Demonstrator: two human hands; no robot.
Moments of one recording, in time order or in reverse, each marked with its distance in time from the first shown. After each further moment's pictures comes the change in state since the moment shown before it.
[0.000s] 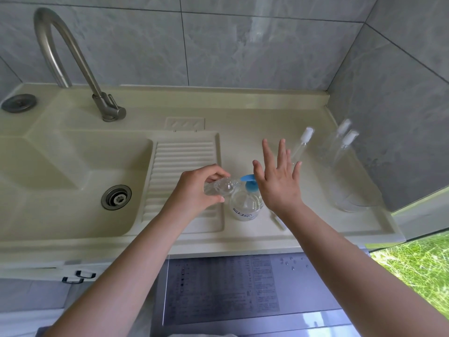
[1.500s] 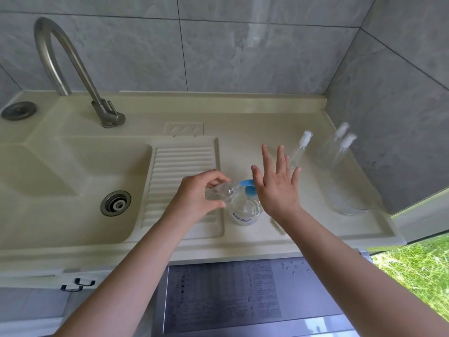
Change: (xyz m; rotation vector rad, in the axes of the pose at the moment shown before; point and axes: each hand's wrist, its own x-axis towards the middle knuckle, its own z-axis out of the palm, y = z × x) left_hand 0.004 -0.003 0.004 -0.017 -0.005 -0.009; right_hand -0.002 -0.001 -0.002 0.026 -0.009 0.021
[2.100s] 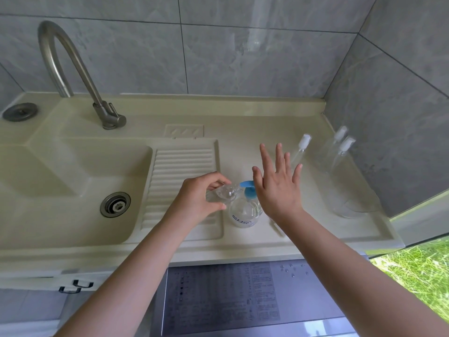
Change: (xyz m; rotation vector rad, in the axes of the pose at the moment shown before) left_hand -0.001 0.000 0.001 0.004 -0.007 0.007; right_hand 0.001 -0.002 -0.005 -0.164 0.061 -0.057
